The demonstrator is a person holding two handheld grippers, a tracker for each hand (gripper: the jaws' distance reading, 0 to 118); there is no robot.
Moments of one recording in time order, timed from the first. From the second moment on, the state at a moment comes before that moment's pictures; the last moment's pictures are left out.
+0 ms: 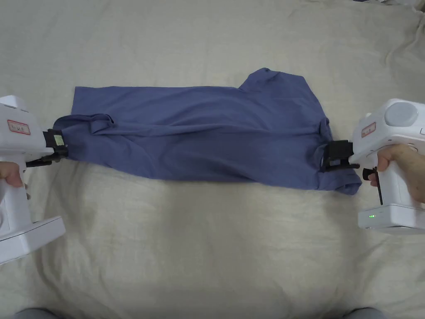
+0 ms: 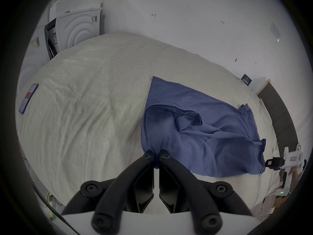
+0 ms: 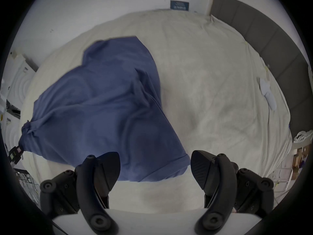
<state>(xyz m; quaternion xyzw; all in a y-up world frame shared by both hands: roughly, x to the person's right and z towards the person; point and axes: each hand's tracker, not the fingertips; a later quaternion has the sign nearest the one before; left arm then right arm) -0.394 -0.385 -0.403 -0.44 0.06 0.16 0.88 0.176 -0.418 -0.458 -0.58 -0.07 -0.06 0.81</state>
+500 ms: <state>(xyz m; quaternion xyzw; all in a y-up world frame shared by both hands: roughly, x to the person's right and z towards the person) -0.400 -0.394 -0.398 -0.45 0.07 0.18 0.87 0.179 -0.410 -0.418 -0.55 -0.02 -0.12 0.83</state>
